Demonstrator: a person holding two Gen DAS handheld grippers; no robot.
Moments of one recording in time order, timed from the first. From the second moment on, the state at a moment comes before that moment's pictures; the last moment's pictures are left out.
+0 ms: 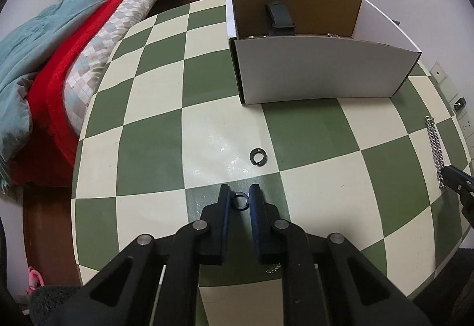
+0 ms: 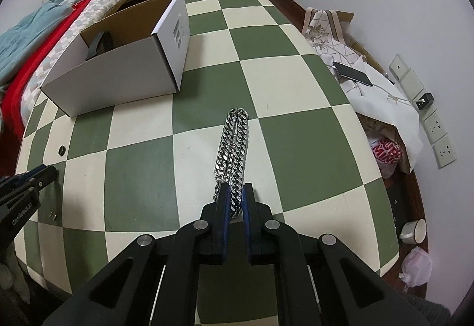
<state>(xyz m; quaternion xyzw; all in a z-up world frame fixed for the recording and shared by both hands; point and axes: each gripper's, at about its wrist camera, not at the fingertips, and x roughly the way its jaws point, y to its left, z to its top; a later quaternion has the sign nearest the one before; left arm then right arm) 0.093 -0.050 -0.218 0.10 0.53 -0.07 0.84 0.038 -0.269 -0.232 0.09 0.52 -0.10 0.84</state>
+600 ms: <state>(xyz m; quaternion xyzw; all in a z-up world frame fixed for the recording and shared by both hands) 0.096 -0.048 -0.116 0.04 0.49 -0.12 0.86 0.047 -0.266 -0.123 0.18 0.45 -0.03 0.88</state>
